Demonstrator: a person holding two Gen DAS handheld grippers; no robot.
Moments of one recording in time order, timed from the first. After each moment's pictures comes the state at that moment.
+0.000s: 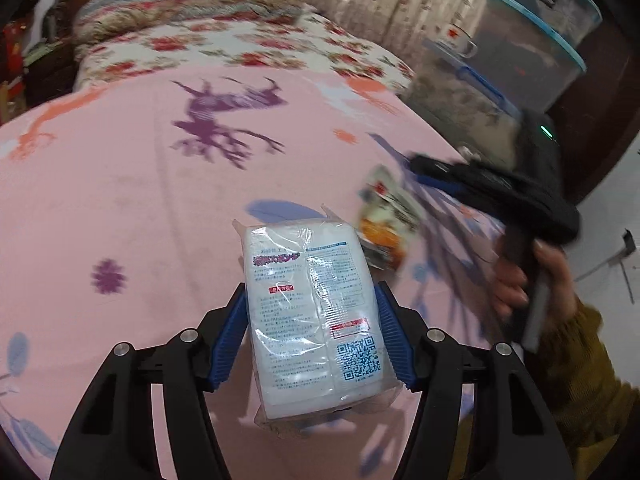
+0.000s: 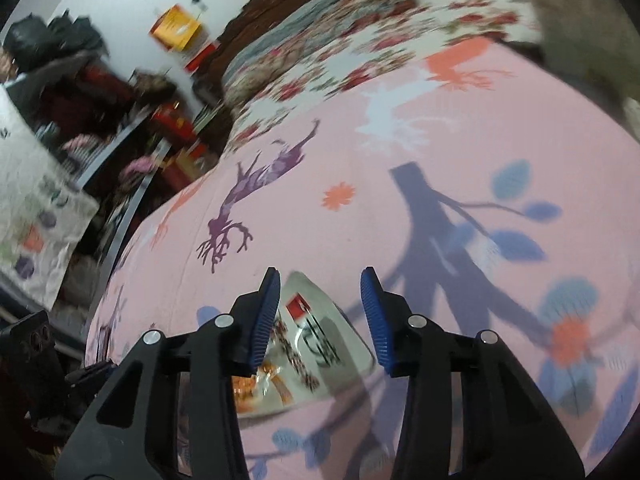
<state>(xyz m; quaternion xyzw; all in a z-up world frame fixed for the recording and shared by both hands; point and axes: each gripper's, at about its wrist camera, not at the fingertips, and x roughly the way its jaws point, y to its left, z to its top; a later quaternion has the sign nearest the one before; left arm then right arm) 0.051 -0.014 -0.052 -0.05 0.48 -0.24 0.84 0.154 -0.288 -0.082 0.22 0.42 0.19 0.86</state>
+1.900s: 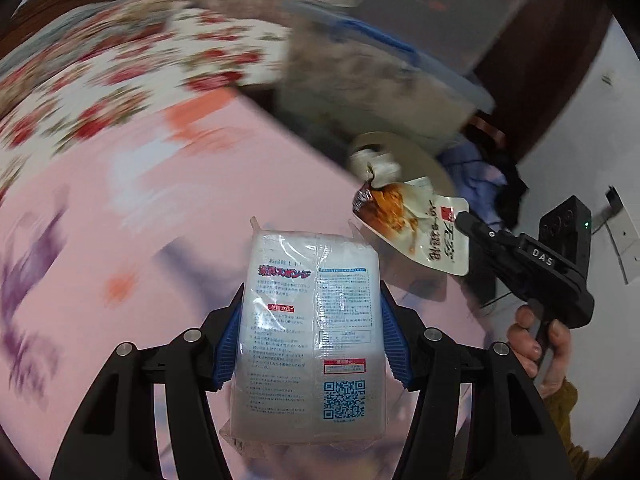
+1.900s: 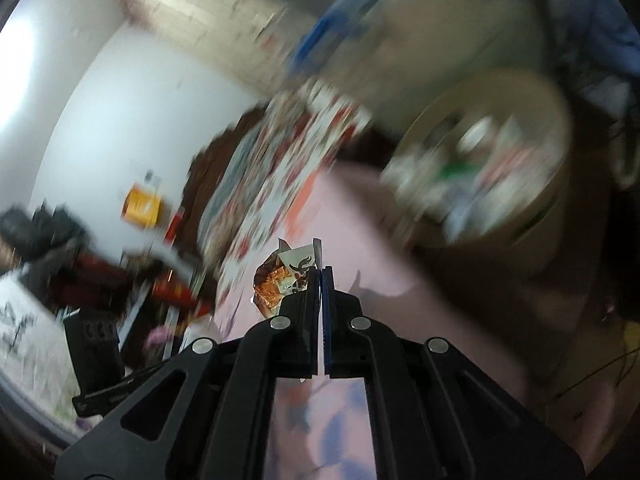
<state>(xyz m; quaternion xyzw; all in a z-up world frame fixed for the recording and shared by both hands) 0.169 -0.276 -0.010 0.06 0.47 -0.38 0.79 0.037 -0.566 -0.073 0.45 0.23 0.02 0.86</state>
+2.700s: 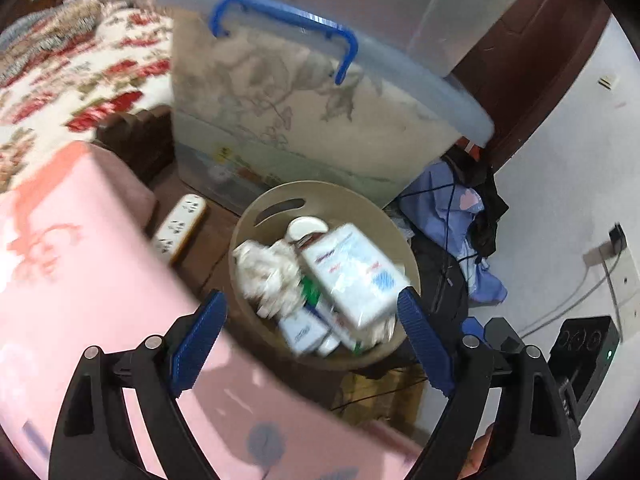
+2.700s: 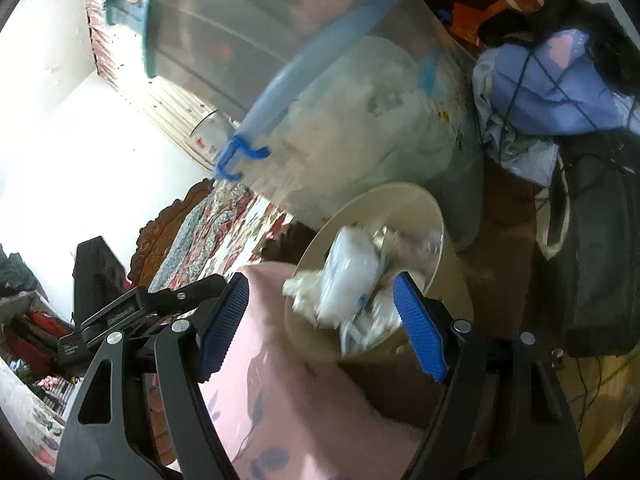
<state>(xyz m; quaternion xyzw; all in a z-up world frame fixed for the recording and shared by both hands) 0.227 -0.452 -0.029 0.05 0.47 -0.43 0.77 0.010 -0.617 -0.073 0.43 0.16 -0.11 0.88</state>
